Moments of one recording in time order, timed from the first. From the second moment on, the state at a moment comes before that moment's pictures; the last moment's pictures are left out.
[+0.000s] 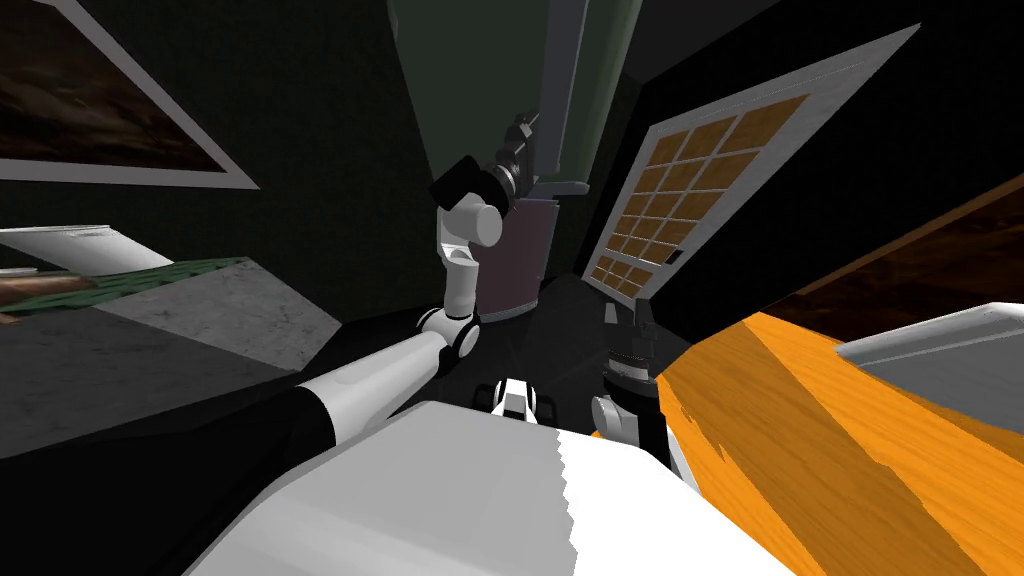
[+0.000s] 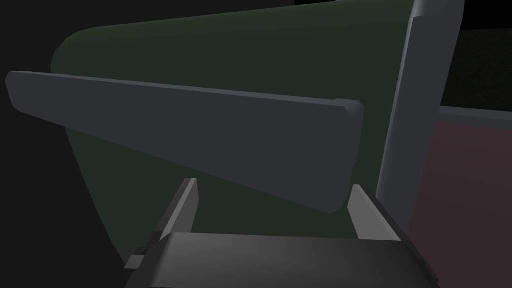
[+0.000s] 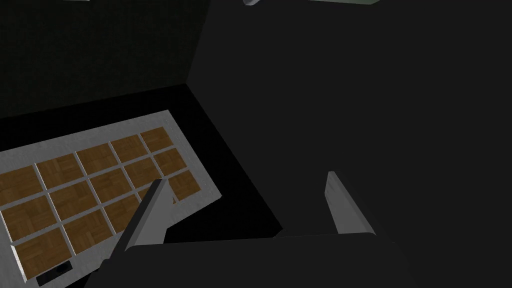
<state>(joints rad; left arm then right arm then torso) -1.03 0.07 0.06 -1.87 0.30 0.69 -0.06 0.49 -0.05 0.06 -2.21 0.03 -0.55 -0.03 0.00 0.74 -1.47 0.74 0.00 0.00</state>
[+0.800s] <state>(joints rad) -1.10 0.12 0.14 -1.76 0.26 0.68 -0.08 0.49 -0.05 0.06 -2.21 0.03 -0.55 -0.03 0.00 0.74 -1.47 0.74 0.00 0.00</state>
